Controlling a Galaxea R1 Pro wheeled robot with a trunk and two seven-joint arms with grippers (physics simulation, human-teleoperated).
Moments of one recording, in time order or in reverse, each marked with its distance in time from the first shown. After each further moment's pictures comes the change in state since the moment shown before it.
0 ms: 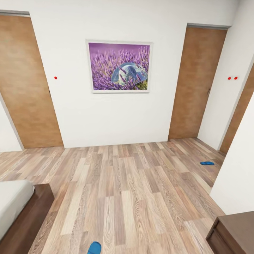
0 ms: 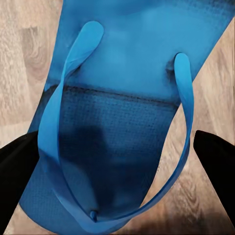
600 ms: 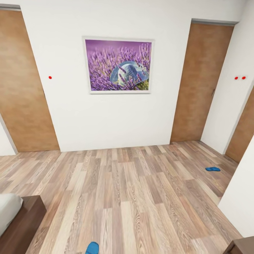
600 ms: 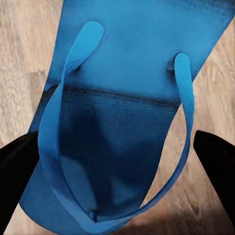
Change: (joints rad) left arm -0.001 0.014 0.039 0.002 -0.040 0.001 0.002; right arm 0.000 0.000 0.002 0.002 0.001 -0.027 -0.001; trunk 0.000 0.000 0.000
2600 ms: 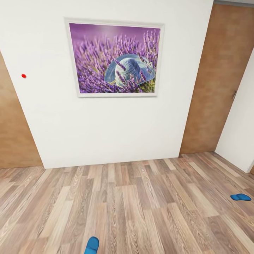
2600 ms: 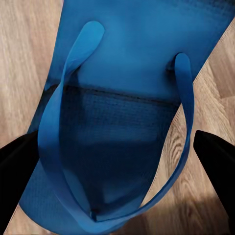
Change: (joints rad) left arm 0.000 0.060 0.024 -0.043 0.075 -0.001 -0.284; right arm 0.000 0.000 -0.002 -0.002 -0.001 0.001 0.006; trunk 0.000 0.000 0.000
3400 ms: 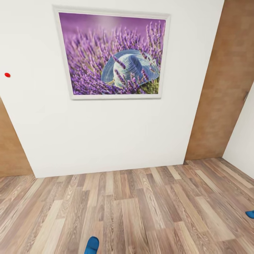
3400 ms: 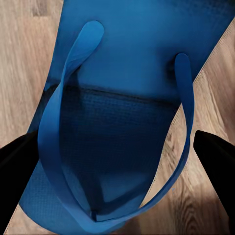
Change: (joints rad) left arm -0.001 0.000 0.000 0.000 0.000 0.000 0.000; right arm 0.000 0.000 0.001 -0.008 0.000 -0.001 0.003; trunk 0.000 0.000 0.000
